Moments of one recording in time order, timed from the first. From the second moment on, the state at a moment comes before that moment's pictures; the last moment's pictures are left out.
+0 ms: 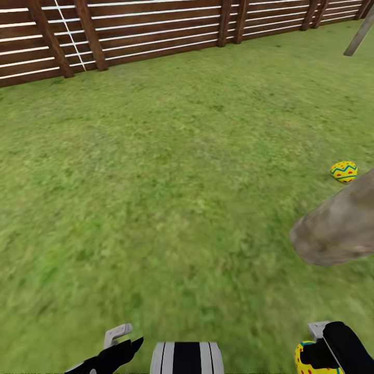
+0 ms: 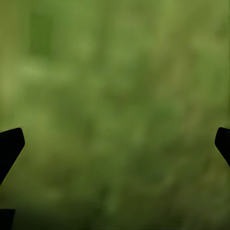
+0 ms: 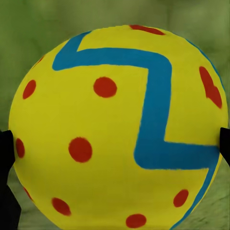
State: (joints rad) left arm -0.12 -0.04 0.15 -1.01 0.22 0.44 -0.22; right arm -0.26 -0.31 -0.09 -1.02 0.25 0.99 0.35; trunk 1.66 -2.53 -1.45
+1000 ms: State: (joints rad) left arm -0.12 -0.04 0.15 -1.01 0.23 0.44 -0.23; right arm -0.26 -0.31 -0.09 -1.02 0.25 0.99 0.35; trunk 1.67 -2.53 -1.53
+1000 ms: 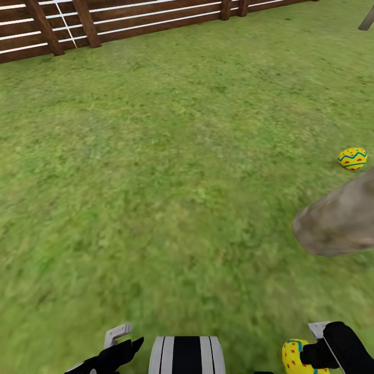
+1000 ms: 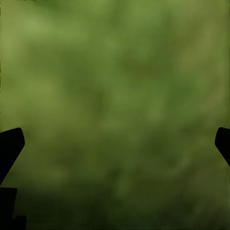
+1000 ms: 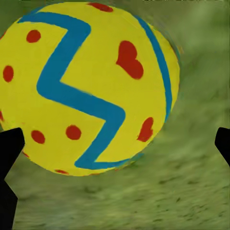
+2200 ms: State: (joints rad) left arm -0.12 -0.04 0.14 -0.99 0.22 0.44 -0.22; right arm -0.26 -0.31 -0.09 -1.02 0.25 0.98 0.35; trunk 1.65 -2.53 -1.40
